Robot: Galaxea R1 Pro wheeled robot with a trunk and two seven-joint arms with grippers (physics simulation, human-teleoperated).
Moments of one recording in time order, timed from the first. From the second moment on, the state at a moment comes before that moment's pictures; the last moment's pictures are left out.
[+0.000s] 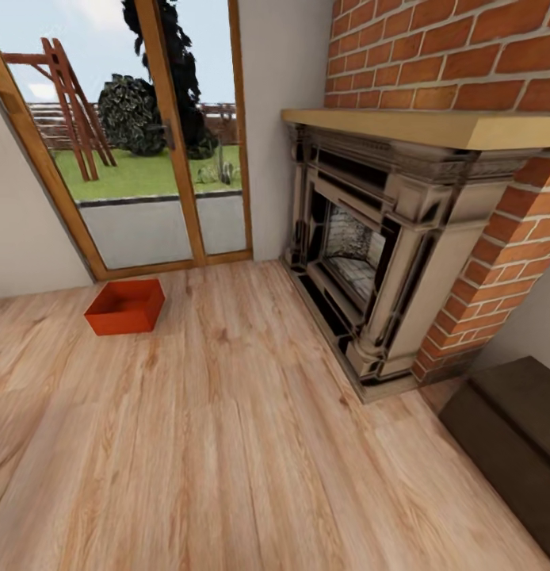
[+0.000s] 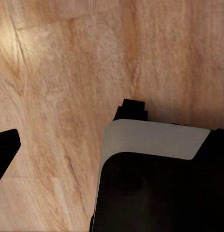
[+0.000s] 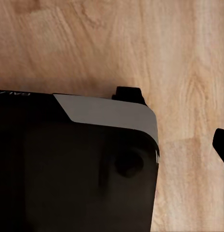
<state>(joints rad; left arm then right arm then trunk) -0.42 -0.02 0.01 0.00 0.10 0.07 0.21 -0.31 0.07 0.59 0.02 -0.51 -0.08 -0.09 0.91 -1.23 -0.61</state>
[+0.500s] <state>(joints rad) -0.42 -0.02 0.01 0.00 0.10 0.07 0.21 -0.31 0.07 0.59 0.02 -0.51 -0.08 -0.09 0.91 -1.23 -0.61</state>
